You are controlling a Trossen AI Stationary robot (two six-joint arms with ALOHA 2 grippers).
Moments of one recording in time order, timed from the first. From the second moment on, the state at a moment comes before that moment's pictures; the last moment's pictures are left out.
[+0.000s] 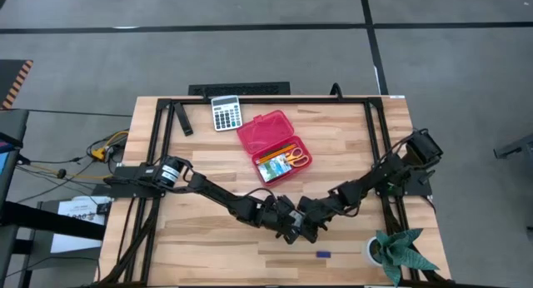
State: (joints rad) left arm -0.35 2.29 1.49 -0.10 -0.28 -0.95; right arm 0.40 1.73 0.68 0.22 -0.03 1.02
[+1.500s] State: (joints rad) left arm -0.36 2.27 1.48 -0.02 -0.31 -0.99; right arm 0.30 1.59 0.70 0.15 0.04 0.25
